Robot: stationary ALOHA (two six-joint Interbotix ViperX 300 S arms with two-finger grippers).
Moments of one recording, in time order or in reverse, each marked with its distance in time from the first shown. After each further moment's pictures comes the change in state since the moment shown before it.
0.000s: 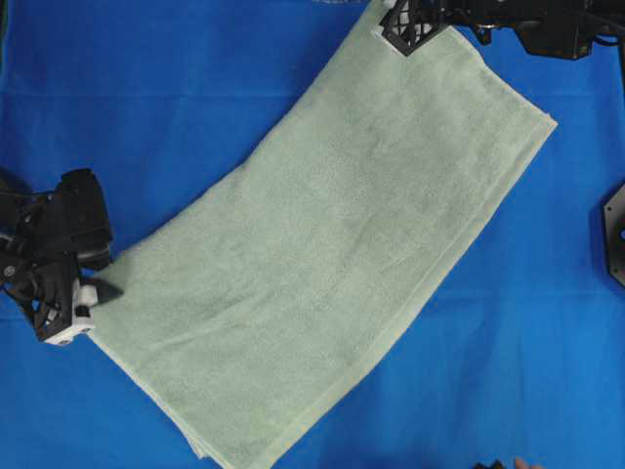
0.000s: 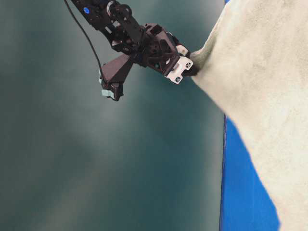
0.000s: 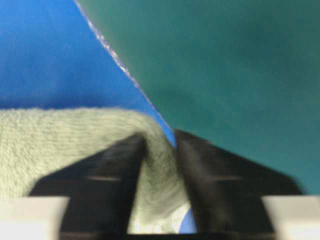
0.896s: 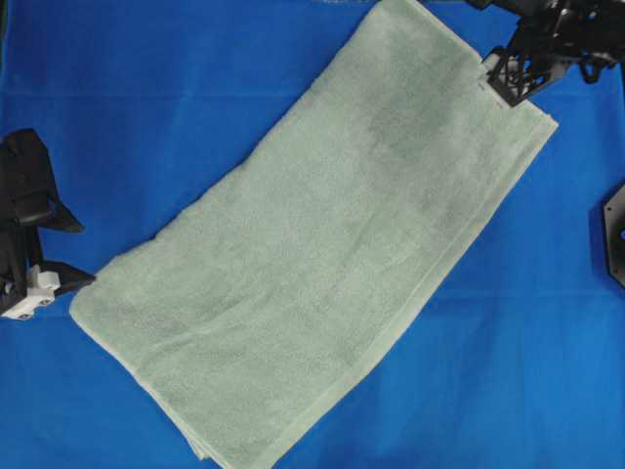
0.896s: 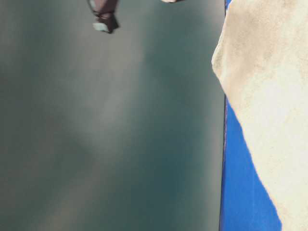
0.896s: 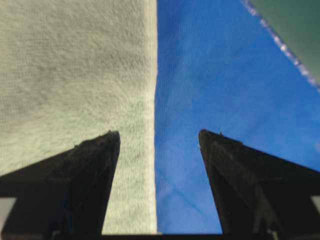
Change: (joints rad) left arm 0.028 -0.265 0.009 0.002 0.219 0.025; right arm -0.029 -0.359 0.353 0.426 0.189 -0.287
